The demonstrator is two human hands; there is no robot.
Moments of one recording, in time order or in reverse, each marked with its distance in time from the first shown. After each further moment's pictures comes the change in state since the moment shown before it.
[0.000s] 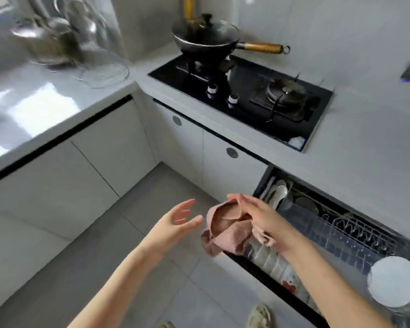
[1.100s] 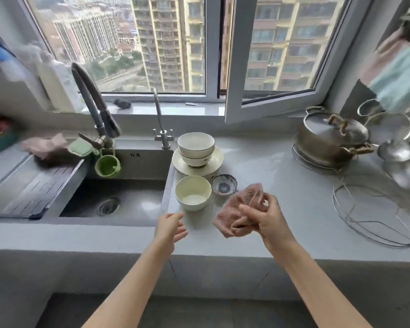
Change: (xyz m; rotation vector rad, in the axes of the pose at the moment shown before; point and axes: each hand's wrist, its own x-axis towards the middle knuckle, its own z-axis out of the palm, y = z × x) left_hand 0.080 -0.055 -0.636 -0.947 1.174 -0.202; right_hand 0.419 -0.257 0.589 -0.078 -0.597 -0.145
